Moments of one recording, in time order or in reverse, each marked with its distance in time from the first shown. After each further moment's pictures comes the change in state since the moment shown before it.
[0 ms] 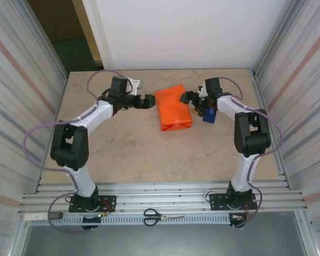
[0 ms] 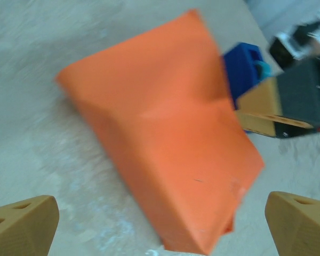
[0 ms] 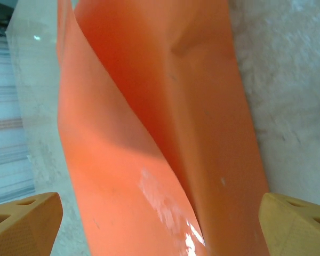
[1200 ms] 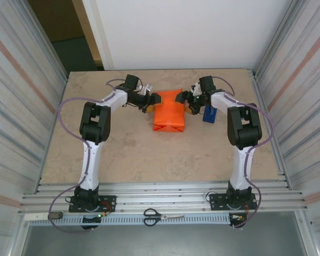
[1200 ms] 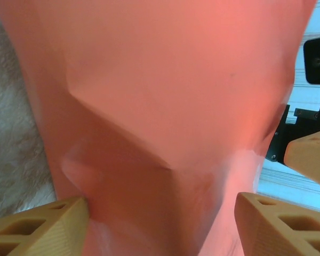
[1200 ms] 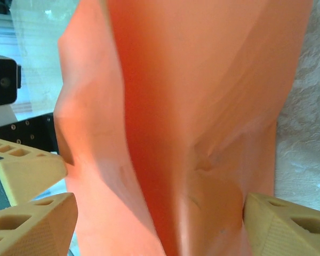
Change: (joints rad) left arm 0.008 0.556 0.537 -0.278 0.342 -0.197; right arm 0.027 0.142 0.137 -0.031 -0.085 -0.001
